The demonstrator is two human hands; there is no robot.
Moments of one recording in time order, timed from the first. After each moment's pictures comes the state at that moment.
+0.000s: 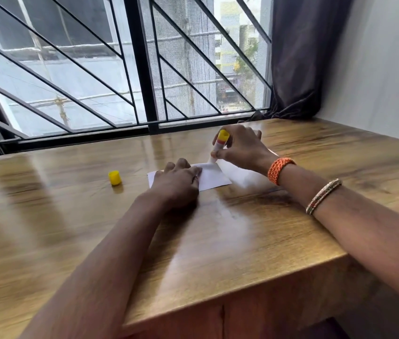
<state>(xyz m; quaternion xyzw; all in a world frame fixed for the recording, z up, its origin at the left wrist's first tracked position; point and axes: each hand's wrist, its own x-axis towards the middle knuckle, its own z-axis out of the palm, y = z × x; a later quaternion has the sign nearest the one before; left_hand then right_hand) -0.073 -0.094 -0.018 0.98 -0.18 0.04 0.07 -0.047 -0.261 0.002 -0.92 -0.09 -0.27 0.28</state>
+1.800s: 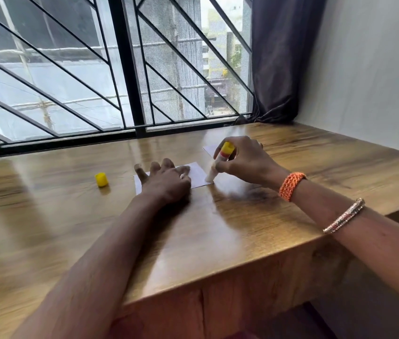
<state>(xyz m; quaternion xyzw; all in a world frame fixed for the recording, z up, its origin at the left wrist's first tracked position) -0.067 -0.107 -0.026 0.99 -0.12 0.08 0.07 -0.108 -0.281 0.001 -0.91 -0.08 -0.24 0.33</state>
